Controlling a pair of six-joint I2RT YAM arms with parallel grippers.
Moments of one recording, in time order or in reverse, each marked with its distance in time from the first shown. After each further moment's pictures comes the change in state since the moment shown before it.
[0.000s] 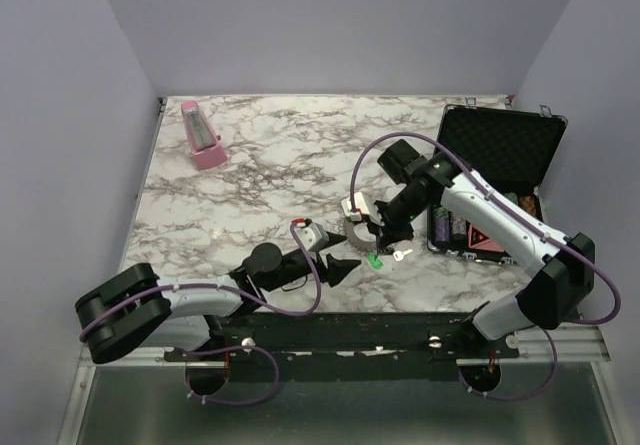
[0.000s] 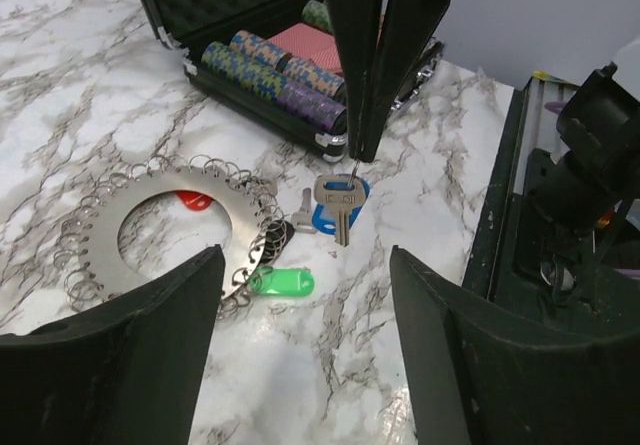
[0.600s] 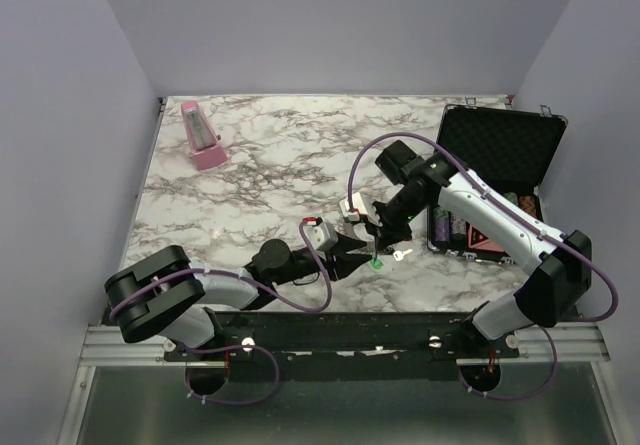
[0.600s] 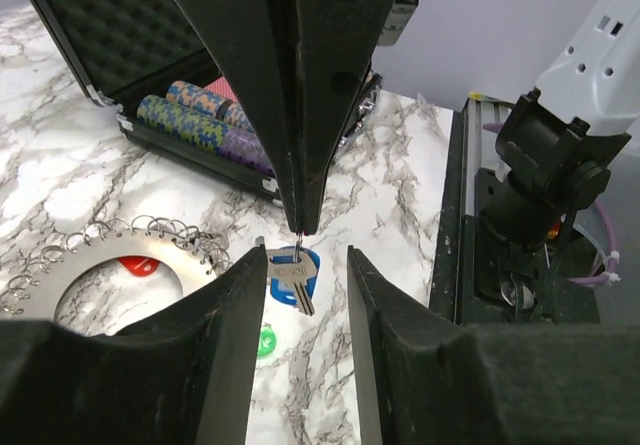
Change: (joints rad) left arm 0.001 0.218 0.065 0.279 0.143 -0.024; right arm 0.008 0.014 0.000 0.000 -0.010 0.013
